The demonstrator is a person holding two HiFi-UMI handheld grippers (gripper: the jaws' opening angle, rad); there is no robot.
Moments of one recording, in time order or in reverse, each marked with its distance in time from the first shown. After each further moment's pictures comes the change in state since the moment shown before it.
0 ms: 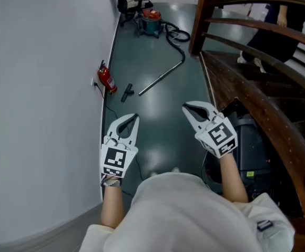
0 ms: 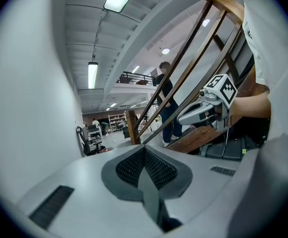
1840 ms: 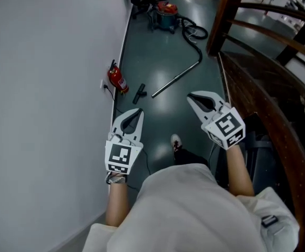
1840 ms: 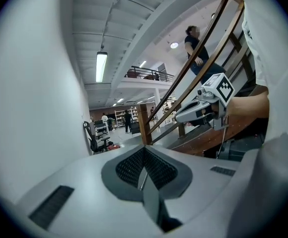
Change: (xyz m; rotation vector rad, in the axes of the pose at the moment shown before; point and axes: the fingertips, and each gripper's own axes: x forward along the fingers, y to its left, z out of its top) left arm 0.118 0.142 -0.036 -0.028 0.039 0.066; right arm 0.179 -0.100 0.014 0.025 -0.026 0.084
